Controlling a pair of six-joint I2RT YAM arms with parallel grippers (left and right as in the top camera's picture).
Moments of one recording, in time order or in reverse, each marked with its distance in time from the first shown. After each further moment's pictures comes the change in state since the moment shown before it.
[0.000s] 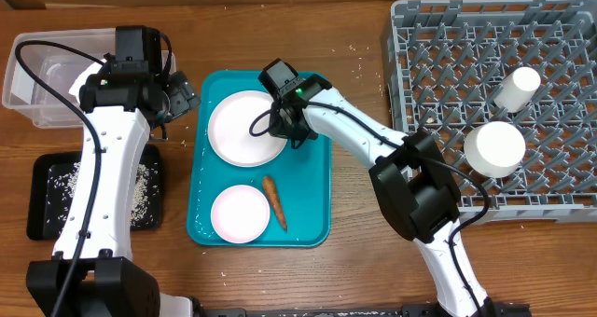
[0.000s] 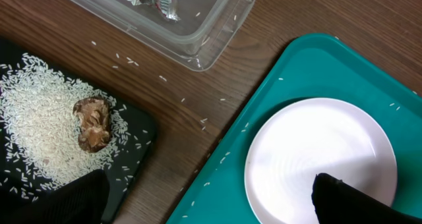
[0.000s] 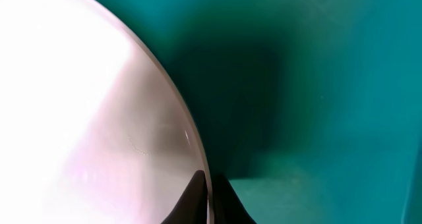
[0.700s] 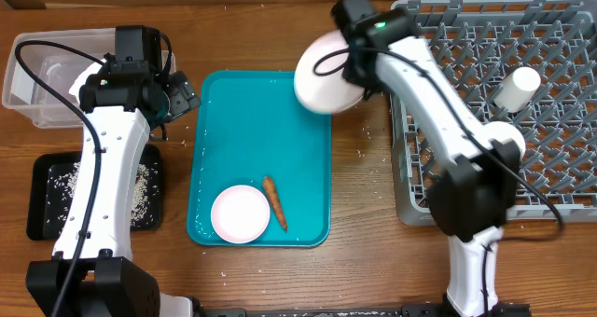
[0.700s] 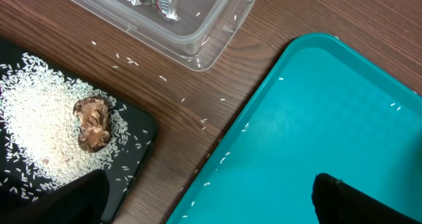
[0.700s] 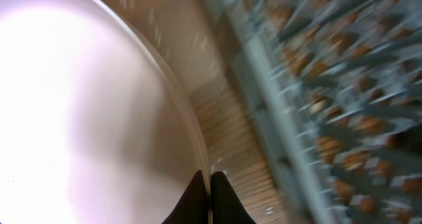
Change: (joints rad) left arm 0.000 0.000 0.000 0.000 0.000 0.000; right arm -0.257 -0.193 0.240 -0.439 0.339 -0.001
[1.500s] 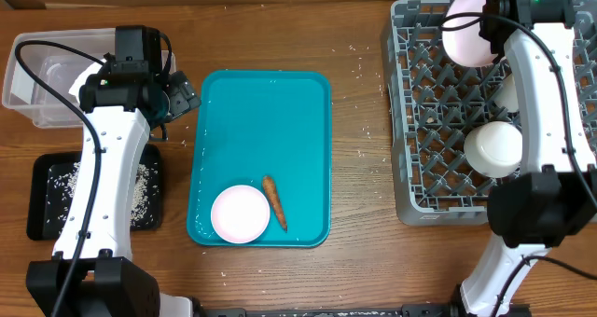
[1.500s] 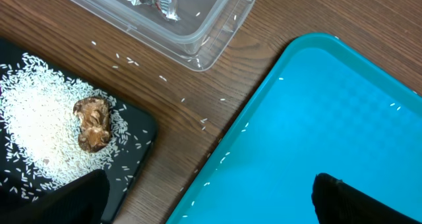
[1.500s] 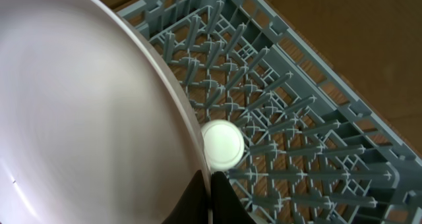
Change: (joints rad) left arm 0.000 0.000 0.000 0.000 0.000 0.000; right arm -0.412 -0.098 0.030 0.078 0.344 -0.244
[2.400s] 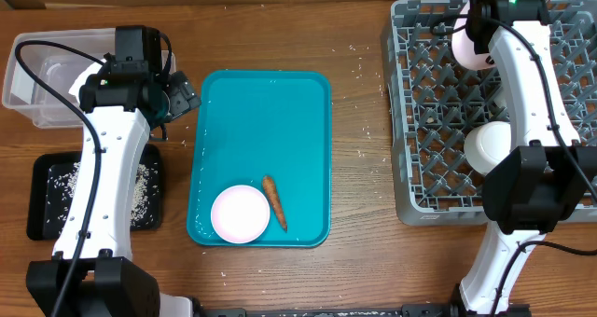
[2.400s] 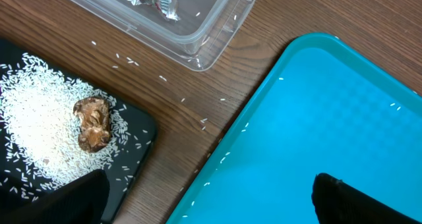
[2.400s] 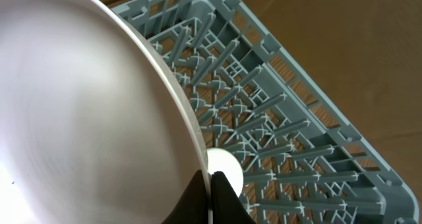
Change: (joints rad) left arm 0.000 0.000 0.000 0.000 0.000 0.000; right arm -0.003 0.080 -0.060 0.137 0.122 -0.074
